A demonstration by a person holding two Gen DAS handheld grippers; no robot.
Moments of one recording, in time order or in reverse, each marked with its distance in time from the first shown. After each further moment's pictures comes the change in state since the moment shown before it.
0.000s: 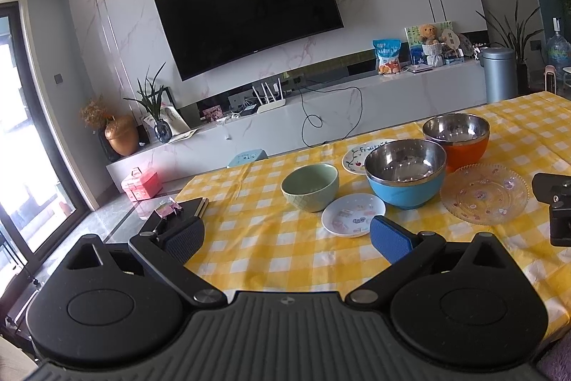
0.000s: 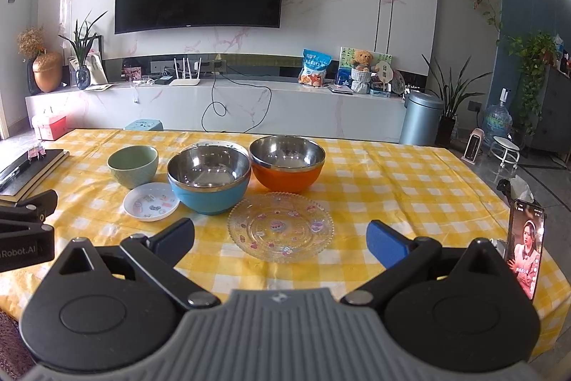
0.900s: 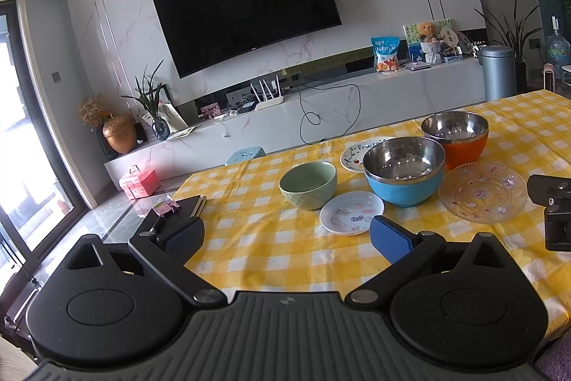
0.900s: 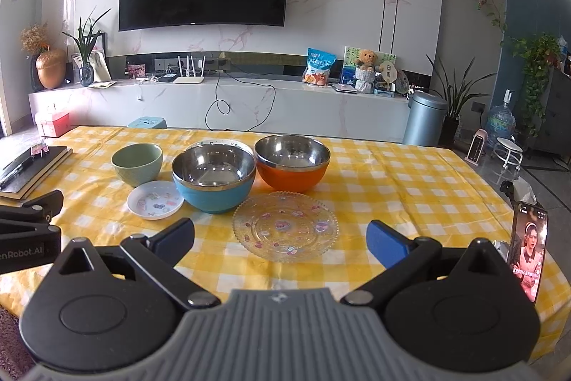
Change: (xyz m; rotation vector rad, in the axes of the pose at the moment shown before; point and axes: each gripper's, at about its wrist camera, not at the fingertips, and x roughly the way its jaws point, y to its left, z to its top) left arm 0.001 0.000 -0.001 -0.001 0.004 -0.004; right arm 0.001 0.003 0.000 -0.007 0.006 0.012
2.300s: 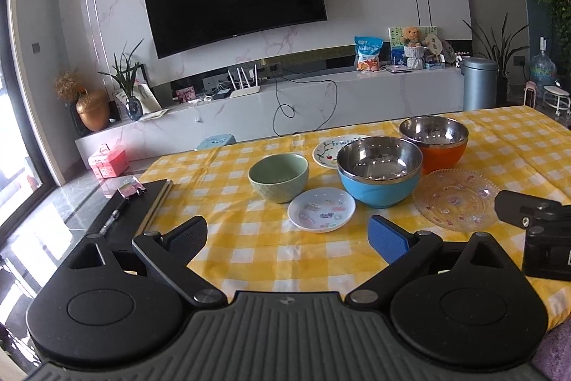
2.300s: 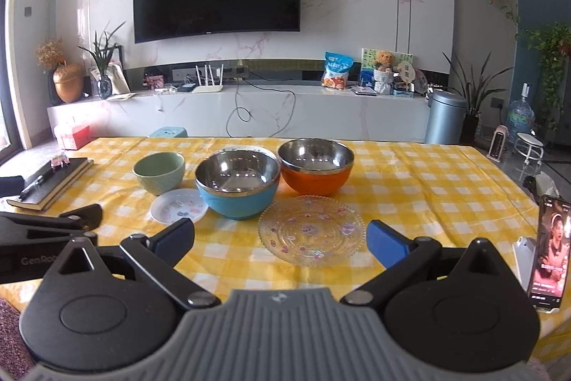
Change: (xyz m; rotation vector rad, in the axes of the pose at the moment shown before) left arm 0.014 -0.001 -0.009 -0.093 0.031 -0.131; right arm 0.005 0.003 -0.004 0.041 -0.027 0.093
